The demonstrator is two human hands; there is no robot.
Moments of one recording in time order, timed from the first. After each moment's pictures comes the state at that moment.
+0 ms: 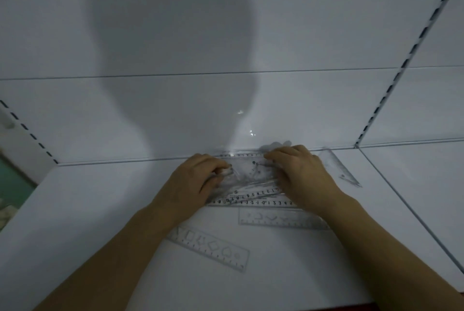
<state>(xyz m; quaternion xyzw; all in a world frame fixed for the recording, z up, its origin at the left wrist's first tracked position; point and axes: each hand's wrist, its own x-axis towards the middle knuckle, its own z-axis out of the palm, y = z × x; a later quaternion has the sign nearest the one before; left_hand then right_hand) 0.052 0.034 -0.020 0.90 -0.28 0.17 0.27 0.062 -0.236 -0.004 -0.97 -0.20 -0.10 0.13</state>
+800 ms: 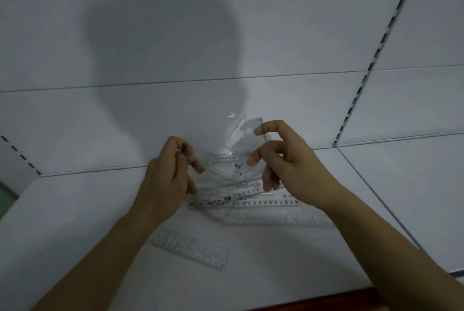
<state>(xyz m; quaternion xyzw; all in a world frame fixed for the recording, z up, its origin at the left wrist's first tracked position) 0.024 0.007 0.026 0.84 -0.10 0.15 0.50 0.024 -0.238 0.058 -0.78 -0.18 0.00 0.60</state>
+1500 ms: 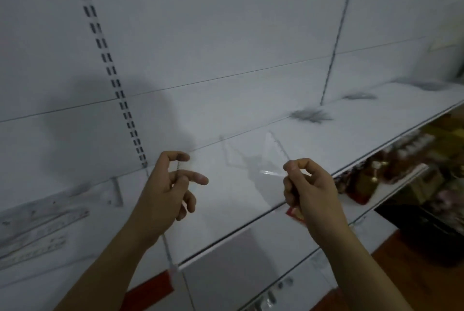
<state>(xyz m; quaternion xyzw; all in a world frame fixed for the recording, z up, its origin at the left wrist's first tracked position) -0.033 -0.389 0.048 0.76 -0.21 -0.04 0.61 -0.130 -0.628 0.029 -0.66 0.15 -0.25 0.69</state>
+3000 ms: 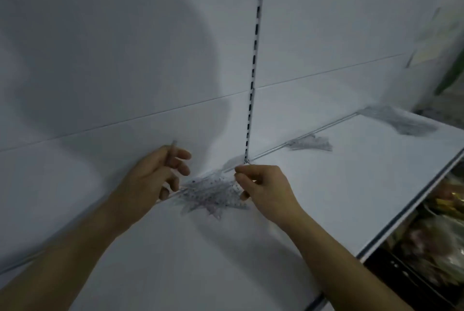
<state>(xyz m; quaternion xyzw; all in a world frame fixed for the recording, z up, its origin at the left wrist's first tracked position) 0.202 -0.804 0.051 0.75 -0.22 -0.12 0.62 0.118 -1.032 0.012 -0.84 0.14 -0.12 0.52</state>
